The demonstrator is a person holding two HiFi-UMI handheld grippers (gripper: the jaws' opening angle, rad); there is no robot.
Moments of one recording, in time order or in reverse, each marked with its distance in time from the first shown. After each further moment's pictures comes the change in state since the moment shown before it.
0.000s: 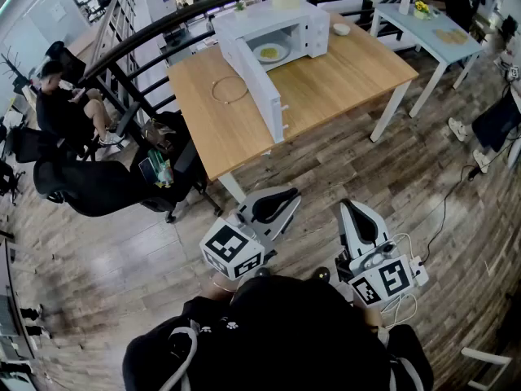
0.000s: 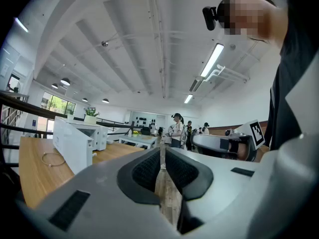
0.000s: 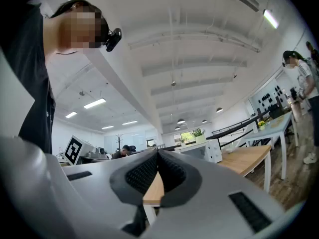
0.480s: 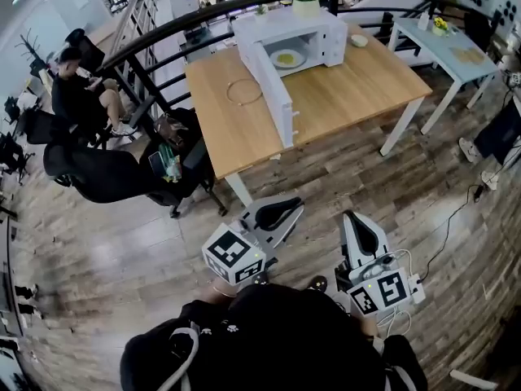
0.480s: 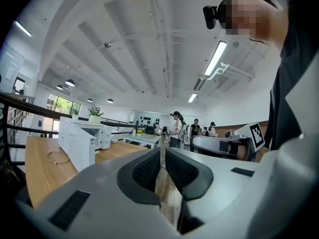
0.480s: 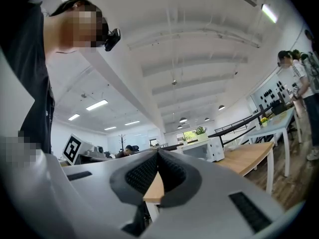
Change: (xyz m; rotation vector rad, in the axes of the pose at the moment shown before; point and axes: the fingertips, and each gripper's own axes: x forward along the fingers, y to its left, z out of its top) left arm -0.003 -0.014 -0.003 -0.010 0.011 0.039; right arm -0.014 -0.003 -0.003 0.022 0.011 0.018
